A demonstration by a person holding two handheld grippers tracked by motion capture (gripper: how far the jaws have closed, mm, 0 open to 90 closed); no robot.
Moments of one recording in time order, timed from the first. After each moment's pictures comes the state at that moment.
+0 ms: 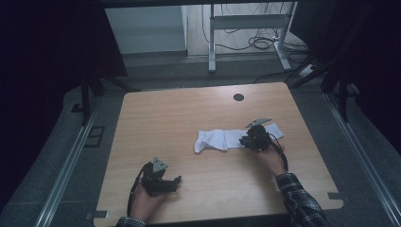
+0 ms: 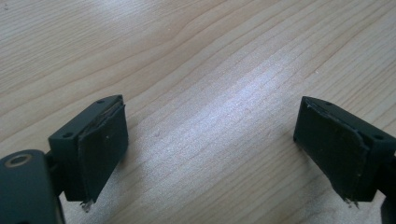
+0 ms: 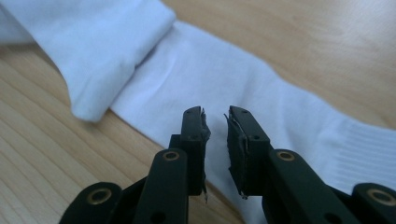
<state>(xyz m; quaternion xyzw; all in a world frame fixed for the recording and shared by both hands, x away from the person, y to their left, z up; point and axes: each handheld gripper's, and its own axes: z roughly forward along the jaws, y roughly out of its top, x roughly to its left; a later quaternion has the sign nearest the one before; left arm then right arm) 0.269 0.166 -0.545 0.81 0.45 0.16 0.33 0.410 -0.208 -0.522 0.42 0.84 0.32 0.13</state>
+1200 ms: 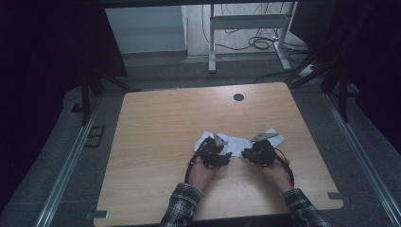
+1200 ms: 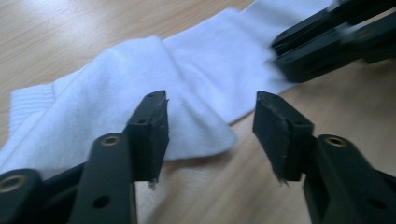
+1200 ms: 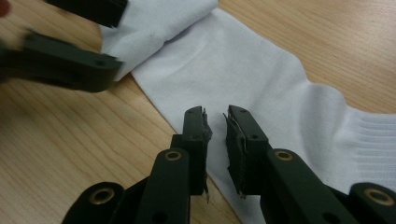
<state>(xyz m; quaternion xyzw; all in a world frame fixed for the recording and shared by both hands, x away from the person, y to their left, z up) 0.351 -0.014 -0.526 0.85 0.37 0.16 0.34 0.362 -0.221 -0.531 0.40 0.84 0.35 0.11</state>
